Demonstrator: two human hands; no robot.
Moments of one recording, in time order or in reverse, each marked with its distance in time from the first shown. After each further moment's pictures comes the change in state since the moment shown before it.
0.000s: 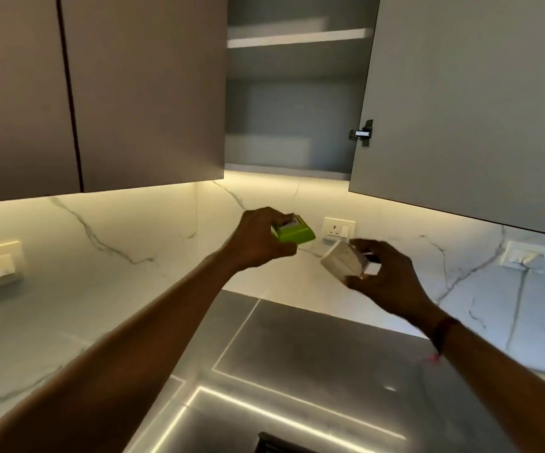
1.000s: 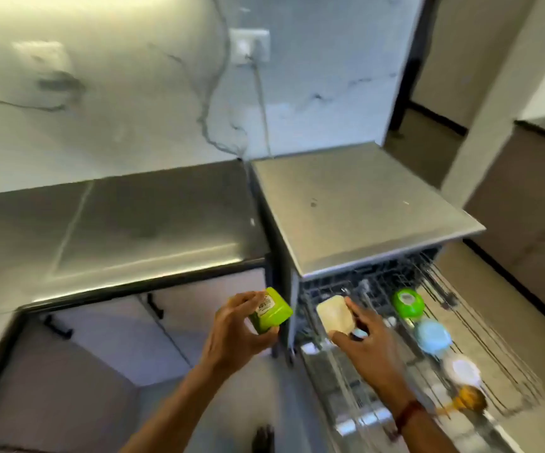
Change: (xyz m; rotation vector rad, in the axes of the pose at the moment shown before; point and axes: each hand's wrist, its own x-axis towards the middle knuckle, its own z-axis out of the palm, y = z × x) left_hand -0.358 0.300 0.426 -0.328 -0.502 -0.088; right_hand -0.557 0.261 -0.195 0.269 0.289 1.038
